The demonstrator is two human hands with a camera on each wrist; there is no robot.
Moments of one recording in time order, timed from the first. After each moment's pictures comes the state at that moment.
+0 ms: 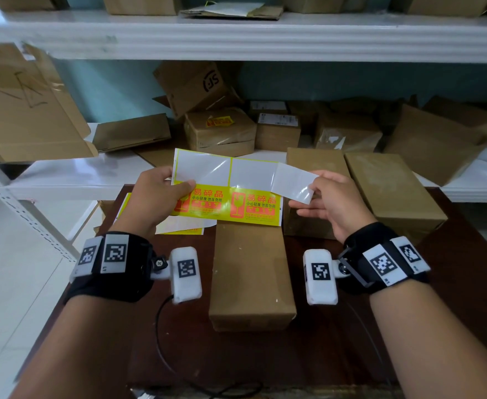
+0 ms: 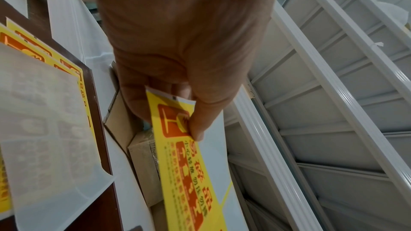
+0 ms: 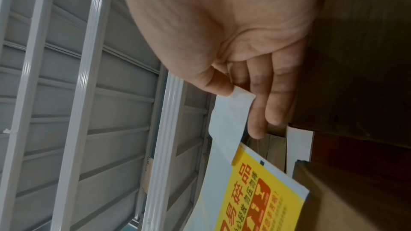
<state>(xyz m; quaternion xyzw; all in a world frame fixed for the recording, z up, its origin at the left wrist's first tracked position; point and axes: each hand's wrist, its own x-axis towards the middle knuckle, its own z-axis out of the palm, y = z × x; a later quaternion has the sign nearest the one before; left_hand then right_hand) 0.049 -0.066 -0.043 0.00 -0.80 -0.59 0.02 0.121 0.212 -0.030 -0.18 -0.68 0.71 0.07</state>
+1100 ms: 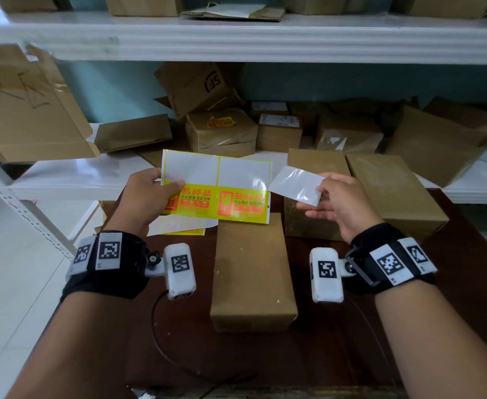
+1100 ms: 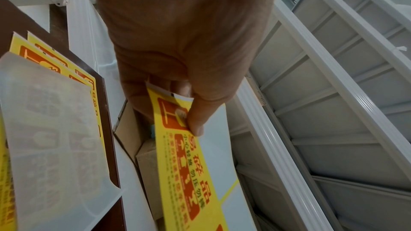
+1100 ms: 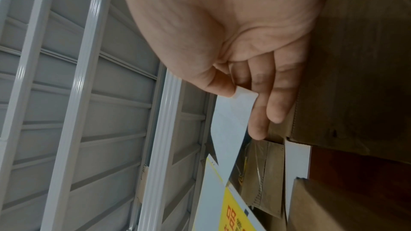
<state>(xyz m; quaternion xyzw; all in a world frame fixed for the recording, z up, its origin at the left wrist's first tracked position) 0.040 -0.082 -0.049 0.04 -0.80 -0.60 0.03 0.120 0.222 -0.032 -0.21 -0.68 0.70 0.07</state>
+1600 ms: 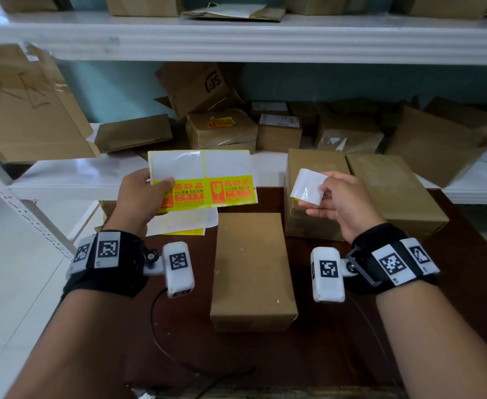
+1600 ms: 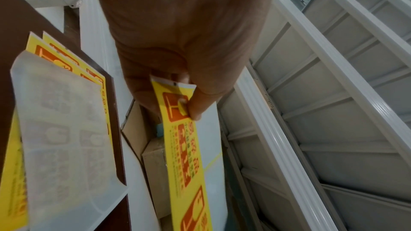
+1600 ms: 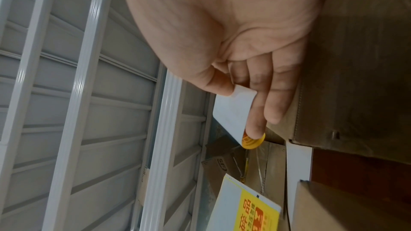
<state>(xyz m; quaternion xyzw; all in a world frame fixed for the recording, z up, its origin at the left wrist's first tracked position) 0.031 -0.088 -0.059 0.07 -0.79 -0.60 0.06 0.121 0.225 -0.031 -0.21 -0.66 0.72 0.07</state>
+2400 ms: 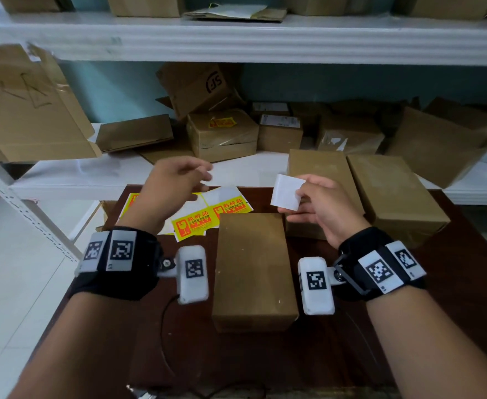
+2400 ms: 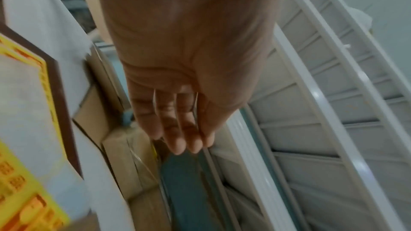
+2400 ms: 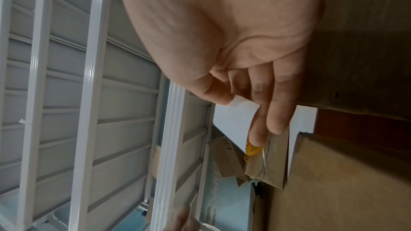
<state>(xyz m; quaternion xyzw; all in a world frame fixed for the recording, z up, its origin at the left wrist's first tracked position) 0.060 -0.050 -0.018 -0.07 -0.81 -0.58 0.01 0.122 0.198 -0.032 -0.15 -0.69 0.70 0.01</state>
